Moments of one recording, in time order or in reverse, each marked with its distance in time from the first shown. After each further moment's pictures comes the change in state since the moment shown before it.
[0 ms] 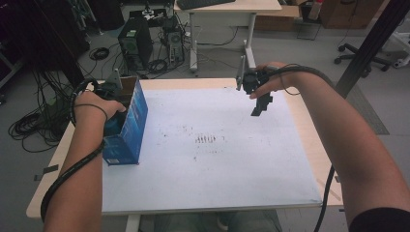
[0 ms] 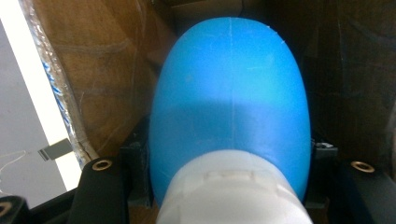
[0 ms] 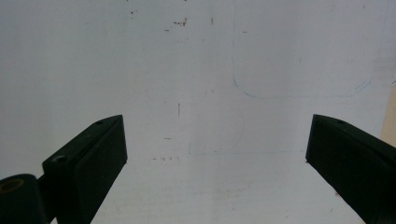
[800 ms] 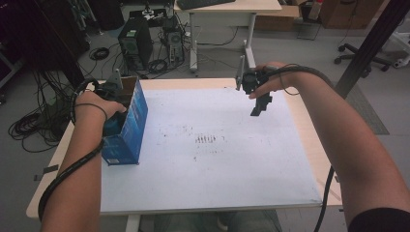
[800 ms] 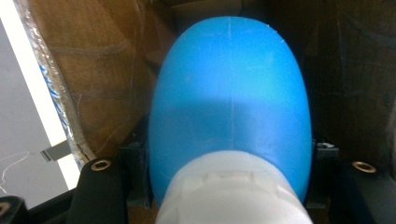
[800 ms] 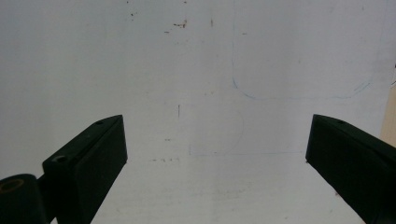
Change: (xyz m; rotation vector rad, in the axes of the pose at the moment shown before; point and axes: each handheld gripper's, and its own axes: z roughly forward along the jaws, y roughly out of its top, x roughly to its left) left arm -0.001 0.001 0.001 0.012 0.007 0.003; right arm 0.000 0.001 -0.001 -0.003 -0.001 0.003
